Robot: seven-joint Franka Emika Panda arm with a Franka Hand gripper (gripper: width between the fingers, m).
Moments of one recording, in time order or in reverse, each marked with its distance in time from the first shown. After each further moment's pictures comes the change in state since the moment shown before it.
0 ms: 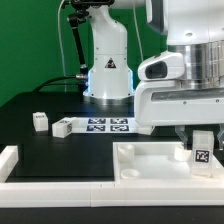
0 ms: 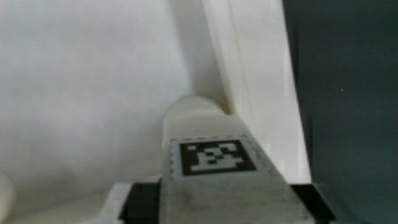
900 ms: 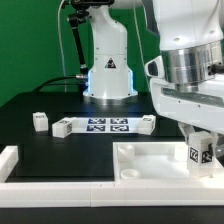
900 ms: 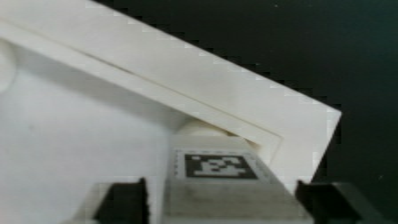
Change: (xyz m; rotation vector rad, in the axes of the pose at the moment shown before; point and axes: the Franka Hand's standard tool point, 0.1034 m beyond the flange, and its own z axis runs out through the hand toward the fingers) arm -0.001 -0.002 0.003 0.056 -0.019 0.634
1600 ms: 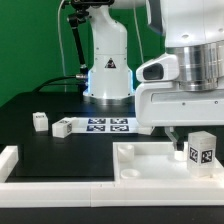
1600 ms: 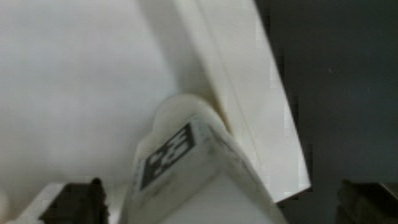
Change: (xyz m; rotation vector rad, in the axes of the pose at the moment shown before) arm 0.001 -0.006 -0.003 -0.056 0.044 -0.864
